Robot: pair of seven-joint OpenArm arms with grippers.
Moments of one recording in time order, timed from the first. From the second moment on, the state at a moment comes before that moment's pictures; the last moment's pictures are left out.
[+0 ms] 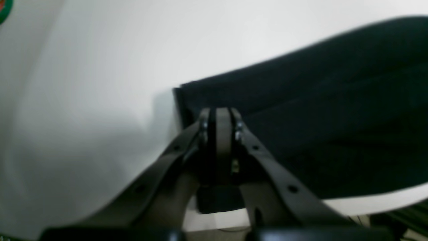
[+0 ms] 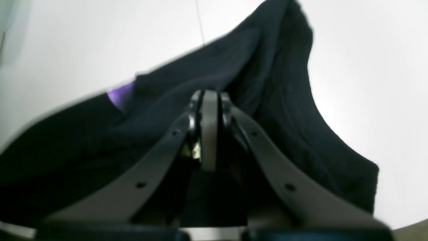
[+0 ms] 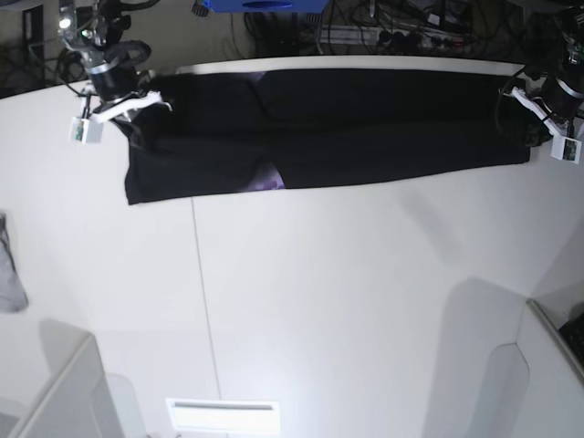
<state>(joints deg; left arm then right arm) 32.8 -21.5 -44.3 110.0 -32.5 -31.9 50.7 -39.8 14.5 6.8 114.9 41.8 -2.0 -19.6</state>
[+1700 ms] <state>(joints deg) 29.4 -15.6 -43.9 103.3 -27.3 -32.0 50.0 -32.7 13.3 9.4 108.5 41.9 6.4 -32.9</state>
